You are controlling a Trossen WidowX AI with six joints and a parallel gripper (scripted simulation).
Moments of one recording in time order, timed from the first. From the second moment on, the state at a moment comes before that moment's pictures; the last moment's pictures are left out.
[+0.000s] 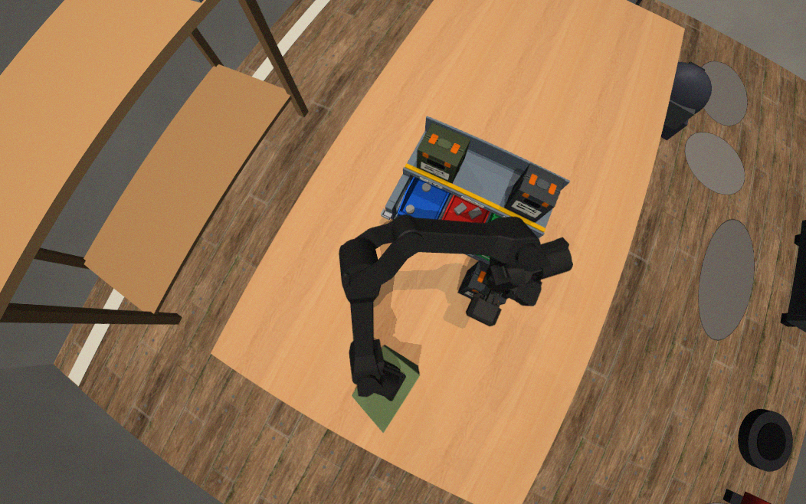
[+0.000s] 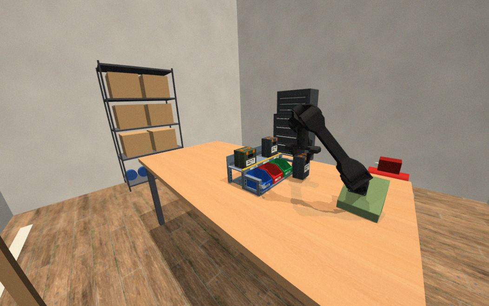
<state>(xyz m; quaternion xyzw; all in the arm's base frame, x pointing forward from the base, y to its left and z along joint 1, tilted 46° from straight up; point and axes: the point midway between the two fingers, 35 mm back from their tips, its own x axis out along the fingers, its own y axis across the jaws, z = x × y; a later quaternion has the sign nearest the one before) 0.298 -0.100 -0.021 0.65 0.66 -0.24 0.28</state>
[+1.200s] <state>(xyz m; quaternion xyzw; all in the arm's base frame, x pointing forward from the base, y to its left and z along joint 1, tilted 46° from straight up) 0.298 -0.100 -0.021 0.65 0.66 -0.24 0.28</state>
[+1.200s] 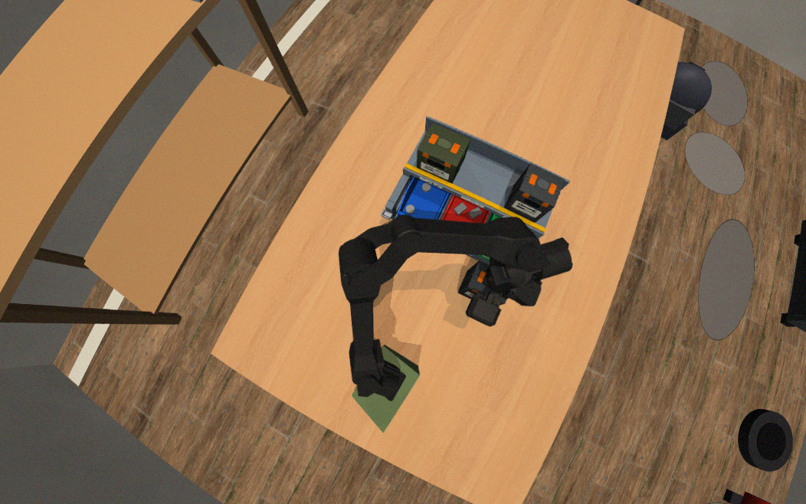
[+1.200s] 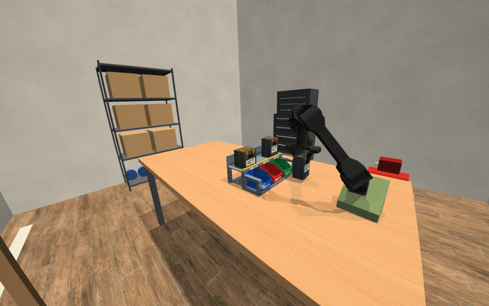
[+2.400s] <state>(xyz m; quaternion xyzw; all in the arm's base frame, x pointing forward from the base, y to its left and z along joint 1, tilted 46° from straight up) 0.297 -0.100 -0.021 0.65 0.66 -0.24 0.28</state>
